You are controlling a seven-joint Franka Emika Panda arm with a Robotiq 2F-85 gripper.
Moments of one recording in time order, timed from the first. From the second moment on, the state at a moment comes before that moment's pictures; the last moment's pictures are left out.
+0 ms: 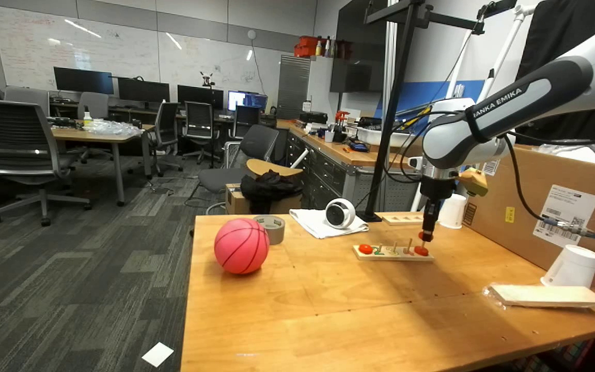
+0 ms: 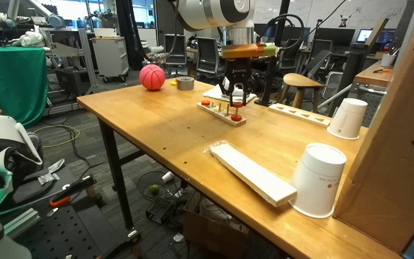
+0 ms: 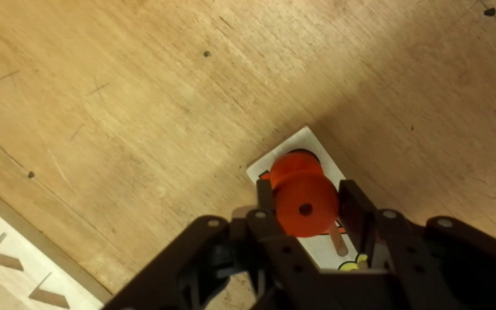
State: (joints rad) arm -0.05 0.37 0.03 -1.83 -0.19 2.21 -0.70
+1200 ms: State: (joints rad) arm -0.06 0.35 0.08 -1.85 -0.04 2.32 -0.70
